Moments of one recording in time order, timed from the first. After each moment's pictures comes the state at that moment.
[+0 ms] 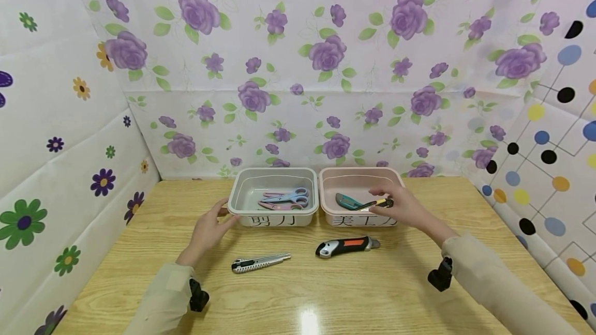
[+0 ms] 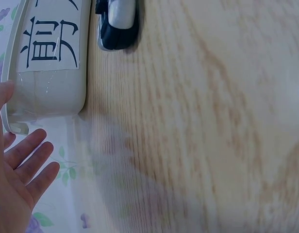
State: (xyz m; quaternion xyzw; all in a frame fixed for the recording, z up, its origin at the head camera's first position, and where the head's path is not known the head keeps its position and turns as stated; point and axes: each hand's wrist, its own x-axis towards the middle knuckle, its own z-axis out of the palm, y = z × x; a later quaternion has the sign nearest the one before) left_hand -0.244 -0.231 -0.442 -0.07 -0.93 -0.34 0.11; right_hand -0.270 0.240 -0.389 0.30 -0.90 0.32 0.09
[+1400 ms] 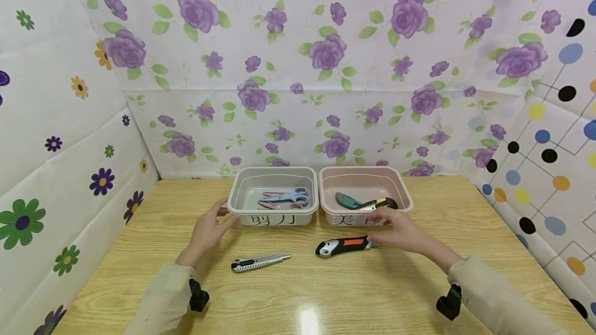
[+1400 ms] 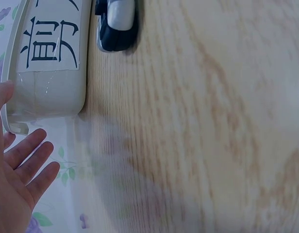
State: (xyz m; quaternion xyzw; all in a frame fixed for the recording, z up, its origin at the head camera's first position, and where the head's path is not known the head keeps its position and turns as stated) left_hand -0.245 -0.230 -0.444 -0.06 -0.93 -0.35 0.10; right_hand -0.230 0.234 -0.418 0.32 -0.88 0.34 0.04
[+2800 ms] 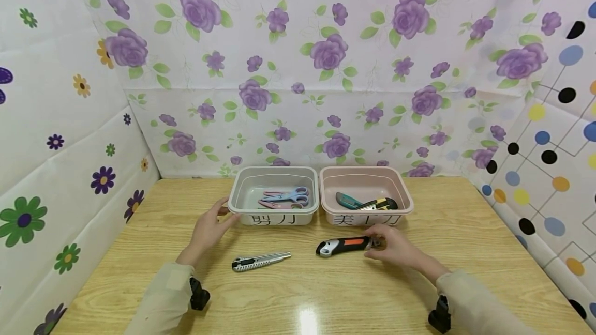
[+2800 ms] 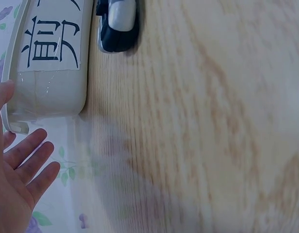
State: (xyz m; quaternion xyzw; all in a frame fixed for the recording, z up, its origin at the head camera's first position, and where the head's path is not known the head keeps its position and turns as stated) left_hand -0.243 -0.231 -0.443 -0.06 -0.93 -0.36 0.10; right_hand -0.229 0.230 -0.471 0.31 -0.90 0.32 0.04
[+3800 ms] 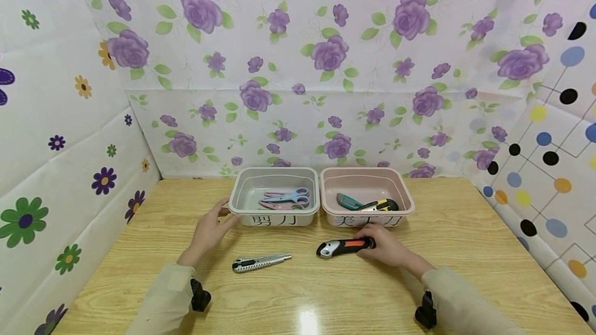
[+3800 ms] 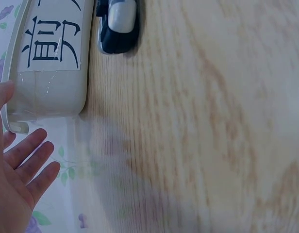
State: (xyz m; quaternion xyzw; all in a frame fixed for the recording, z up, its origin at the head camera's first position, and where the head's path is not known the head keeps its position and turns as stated) left_hand -0.245 -0.231 -0.444 -0.06 -0.93 -0.36 0.09; right_hand -0.246 0.214 -0.487 0.34 -0.90 0.27 0.06
